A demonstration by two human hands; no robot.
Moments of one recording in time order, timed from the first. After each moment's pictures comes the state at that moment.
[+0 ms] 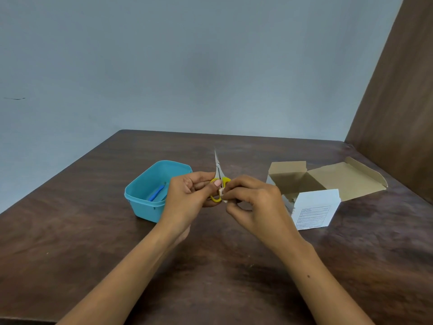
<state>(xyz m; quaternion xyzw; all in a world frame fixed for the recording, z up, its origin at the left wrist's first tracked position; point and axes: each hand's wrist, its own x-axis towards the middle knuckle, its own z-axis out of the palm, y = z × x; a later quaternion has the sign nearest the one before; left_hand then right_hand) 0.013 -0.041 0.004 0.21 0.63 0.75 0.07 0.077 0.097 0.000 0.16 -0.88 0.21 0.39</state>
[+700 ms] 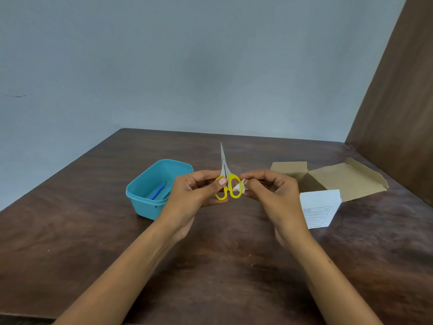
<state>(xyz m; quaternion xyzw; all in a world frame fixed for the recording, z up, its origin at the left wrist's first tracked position) 0.014 -0.044 0.010 0.20 0.60 0.76 0.14 0.077 0.101 0.008 -0.05 -0.67 0.67 0.31</state>
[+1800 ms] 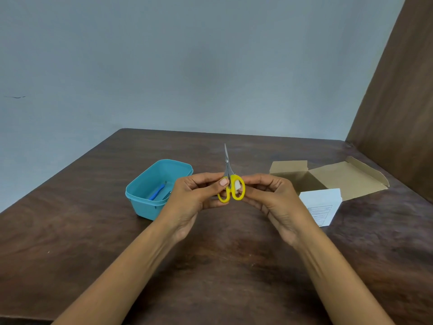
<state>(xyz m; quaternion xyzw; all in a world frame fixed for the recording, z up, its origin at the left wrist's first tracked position) 0.016 -0.045 0.012 0.19 0.58 0.77 0.18 0.085 0.106 0.015 -0.03 -0.62 0.77 0.16</state>
